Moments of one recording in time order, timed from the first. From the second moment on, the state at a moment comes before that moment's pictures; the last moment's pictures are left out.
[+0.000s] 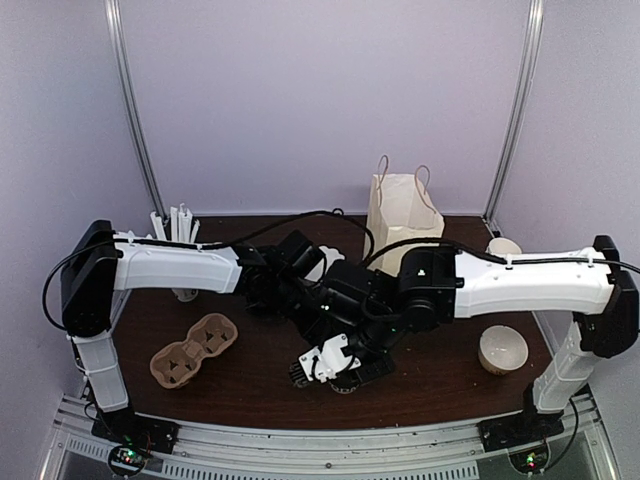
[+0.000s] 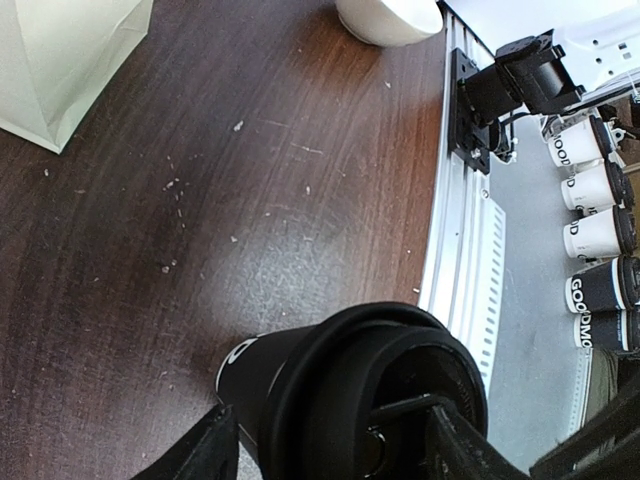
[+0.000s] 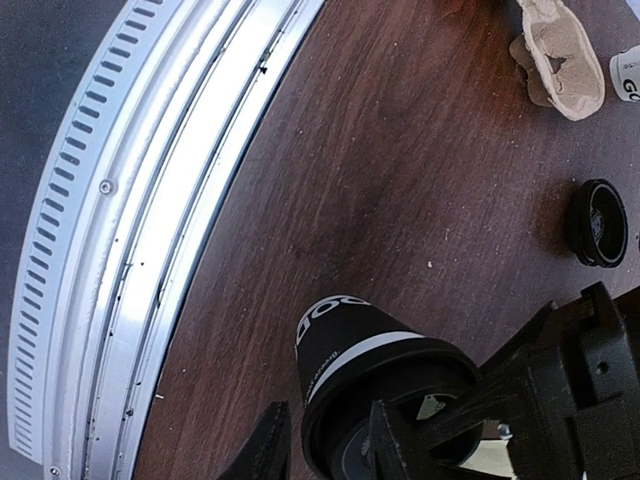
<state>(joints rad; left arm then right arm) -0.97 1.88 1.34 -0.43 0.64 -0.08 1.29 1.68 1.48 -0.98 -0.01 -0.73</state>
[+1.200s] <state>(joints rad) -0.97 1.88 1.34 -0.42 0.63 -0.07 1.34 1.78 1.53 -0.98 0.21 -0.70</state>
